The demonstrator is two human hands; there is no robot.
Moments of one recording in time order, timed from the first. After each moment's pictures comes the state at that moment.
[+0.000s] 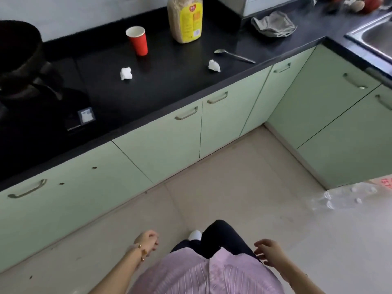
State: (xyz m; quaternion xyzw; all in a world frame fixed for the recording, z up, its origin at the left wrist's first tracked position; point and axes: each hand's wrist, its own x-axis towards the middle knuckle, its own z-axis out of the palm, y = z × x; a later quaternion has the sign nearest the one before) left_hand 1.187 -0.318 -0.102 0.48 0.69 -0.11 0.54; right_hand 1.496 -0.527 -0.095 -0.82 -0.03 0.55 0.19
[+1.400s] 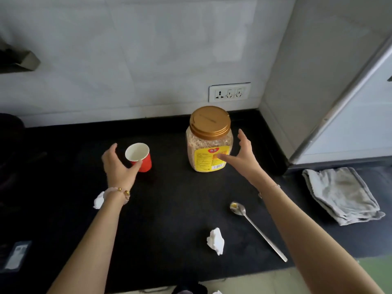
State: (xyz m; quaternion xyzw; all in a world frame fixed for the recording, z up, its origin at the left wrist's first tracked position) left_hand 1.498 0.222 0.108 0.48 0.74 0.41 0.24; right_hand 1.805 0.224 0.117 -0.65 -0.52 0.42 0.38
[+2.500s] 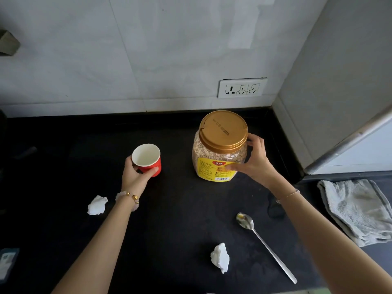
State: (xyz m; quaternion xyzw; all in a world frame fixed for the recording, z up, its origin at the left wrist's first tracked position) left_hand 1.513 0.248 0.067 0.40 0.70 0.41 0.41; right_hand 1.825 0.263 0.092 -0.62 -0.60 0.37 0.33
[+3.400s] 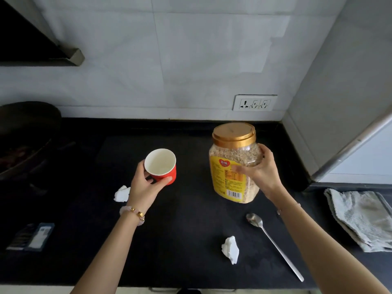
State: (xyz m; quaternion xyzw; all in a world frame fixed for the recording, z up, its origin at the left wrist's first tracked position) left_hand 1.501 0.168 0.120 0.46 0.64 0.46 0.40; right_hand 1.789 0.218 0.116 -0.63 -0.50 0.41 0.44
